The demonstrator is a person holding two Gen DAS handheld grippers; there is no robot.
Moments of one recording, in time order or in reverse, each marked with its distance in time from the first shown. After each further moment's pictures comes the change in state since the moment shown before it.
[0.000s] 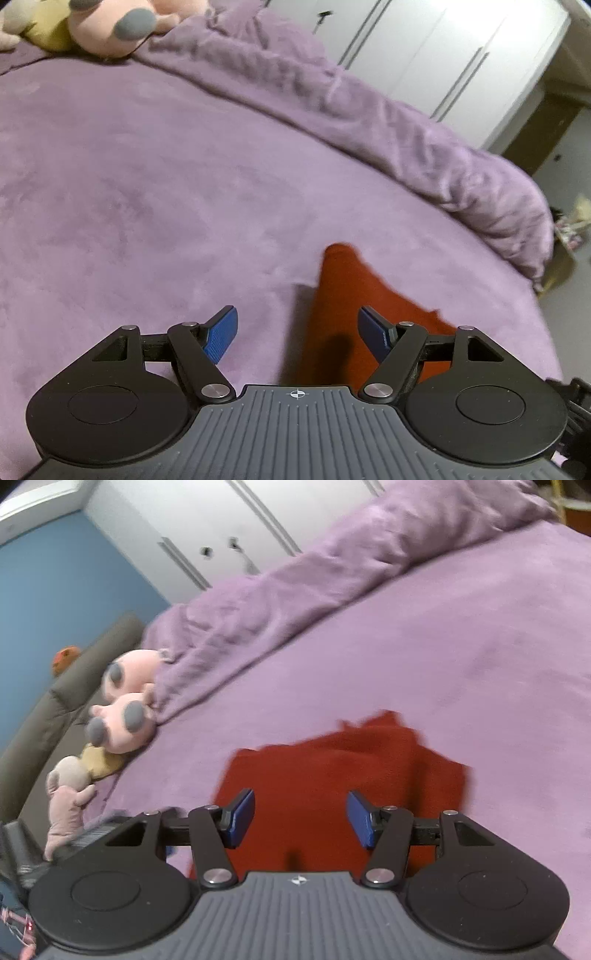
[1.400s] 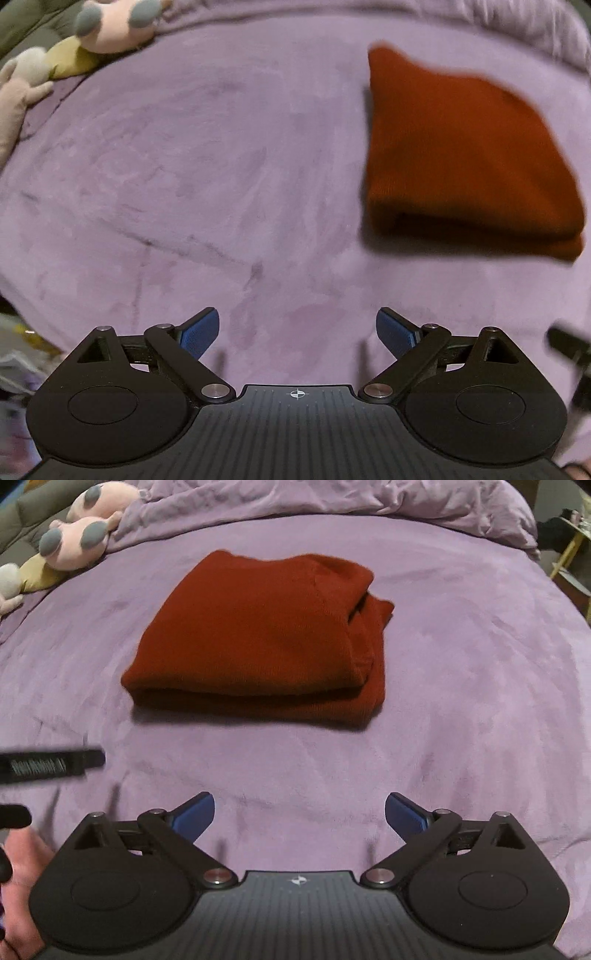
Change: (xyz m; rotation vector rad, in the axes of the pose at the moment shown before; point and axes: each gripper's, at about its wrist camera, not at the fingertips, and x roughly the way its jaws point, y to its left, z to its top) left arm -0.116 -0.015 -0.108 0.397 0.371 0.425; right arm -0.094 0.050 -0.140 -0.334 0.300 -0.441
